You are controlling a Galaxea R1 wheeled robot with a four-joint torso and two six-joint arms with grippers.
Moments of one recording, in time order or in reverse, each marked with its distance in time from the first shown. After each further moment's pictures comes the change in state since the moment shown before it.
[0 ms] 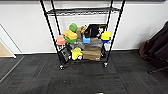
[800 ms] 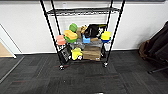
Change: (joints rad) left arm -0.020 0.061 -0.108 -0.003 0.009 0.011; right arm 0.001 0.001 -0.001 -0.004 -0.003 0.000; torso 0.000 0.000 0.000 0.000
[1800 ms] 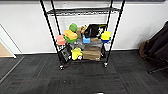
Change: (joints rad) left arm -0.005 0.034 -0.023 -0.003 -0.043 0.006; right arm 0.011 0.014 -0.019 -0.037 -0.021 -0.002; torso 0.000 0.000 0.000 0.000
